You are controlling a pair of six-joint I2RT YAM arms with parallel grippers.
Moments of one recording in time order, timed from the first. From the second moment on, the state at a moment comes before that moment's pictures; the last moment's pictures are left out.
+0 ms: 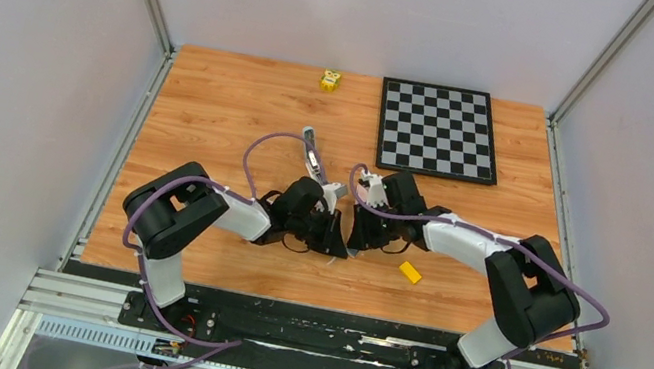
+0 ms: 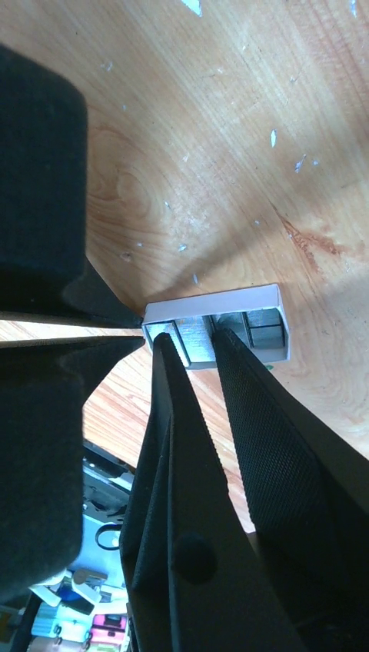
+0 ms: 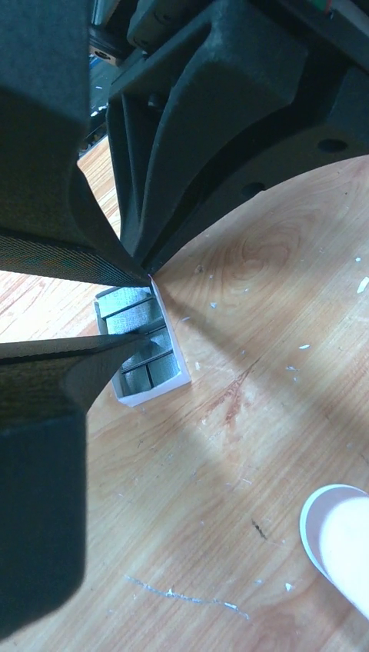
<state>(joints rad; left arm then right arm) -0.77 1.77 0.67 0.45 0.45 -0.67 0.61 1.58 0.79 -0.16 -0.42 0.17</state>
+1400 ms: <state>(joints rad) -0.78 1.78 0.72 0.39 0.37 -0.61 0.58 1.51 0.80 -0.21 -0.40 0.19</state>
